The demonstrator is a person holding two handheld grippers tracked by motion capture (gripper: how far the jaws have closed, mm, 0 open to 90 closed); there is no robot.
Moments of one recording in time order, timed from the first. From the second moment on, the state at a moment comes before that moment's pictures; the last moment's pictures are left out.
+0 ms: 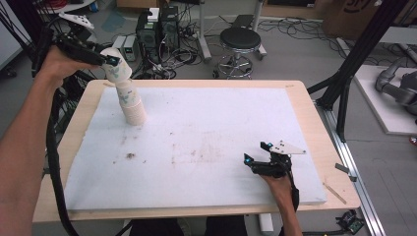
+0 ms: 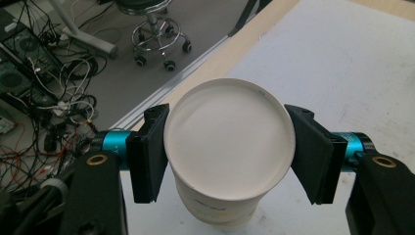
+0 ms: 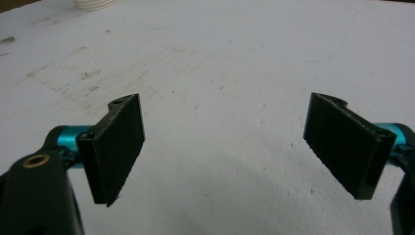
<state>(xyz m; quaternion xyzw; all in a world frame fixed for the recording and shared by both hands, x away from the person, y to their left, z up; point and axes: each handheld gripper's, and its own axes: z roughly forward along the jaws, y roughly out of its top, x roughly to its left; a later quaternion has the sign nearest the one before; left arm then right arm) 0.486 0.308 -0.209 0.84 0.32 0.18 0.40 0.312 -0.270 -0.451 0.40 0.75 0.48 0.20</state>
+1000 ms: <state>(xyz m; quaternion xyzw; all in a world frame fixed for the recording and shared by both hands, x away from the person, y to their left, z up) 0.371 0.242 -0.234 0.80 0.18 0.15 0.55 0.312 -0.273 -0.451 0.40 0.75 0.49 0.20</state>
